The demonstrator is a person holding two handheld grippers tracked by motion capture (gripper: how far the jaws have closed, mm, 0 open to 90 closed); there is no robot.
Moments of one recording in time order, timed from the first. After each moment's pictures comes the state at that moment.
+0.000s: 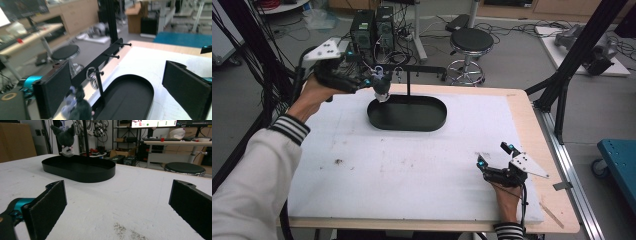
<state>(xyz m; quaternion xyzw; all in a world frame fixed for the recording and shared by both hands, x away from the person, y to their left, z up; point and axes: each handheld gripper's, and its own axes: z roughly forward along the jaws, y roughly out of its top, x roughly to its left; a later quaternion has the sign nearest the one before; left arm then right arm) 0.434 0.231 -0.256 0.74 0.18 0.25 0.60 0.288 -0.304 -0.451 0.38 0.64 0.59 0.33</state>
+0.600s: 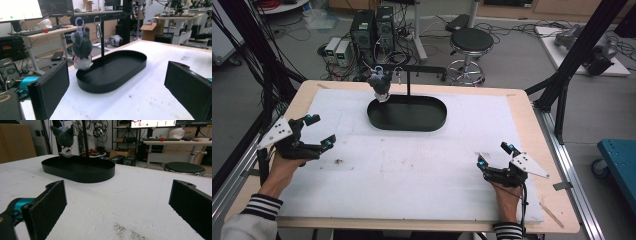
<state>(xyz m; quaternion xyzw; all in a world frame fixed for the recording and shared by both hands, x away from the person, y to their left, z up) 0.322 0.314 -0.398 0.68 0.25 0.28 0.64 0.288 -0.304 -0.451 0.39 0.63 0.59 0.32</state>
